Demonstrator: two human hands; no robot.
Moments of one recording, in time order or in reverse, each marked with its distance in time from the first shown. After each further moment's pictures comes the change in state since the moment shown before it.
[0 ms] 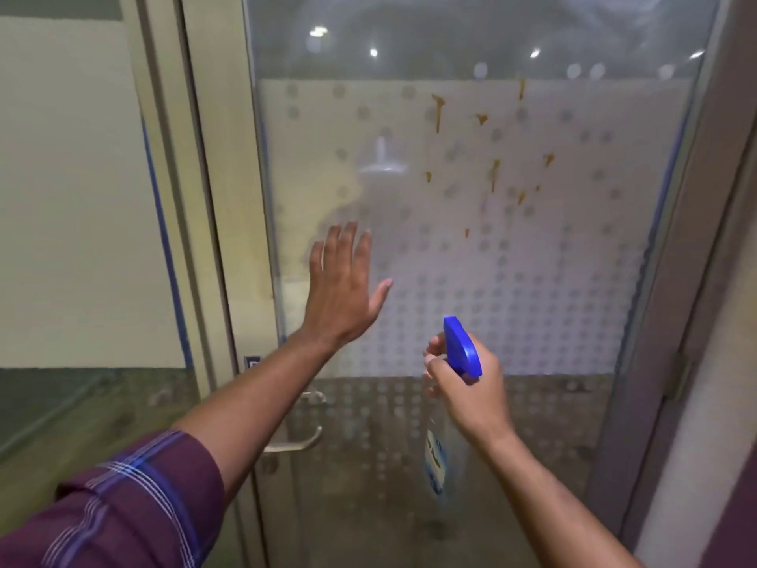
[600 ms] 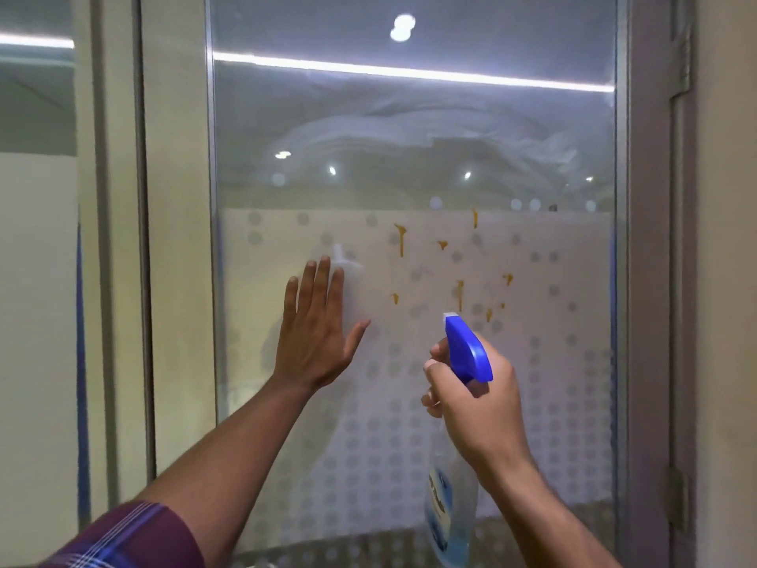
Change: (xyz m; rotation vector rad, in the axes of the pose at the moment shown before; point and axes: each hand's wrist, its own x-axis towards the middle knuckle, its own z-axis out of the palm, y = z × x) left_hand 0.142 -0.030 0.034 0.013 0.264 0.106; right_hand 0.103 -0.105 0.003 -0.058 0.181 -0.293
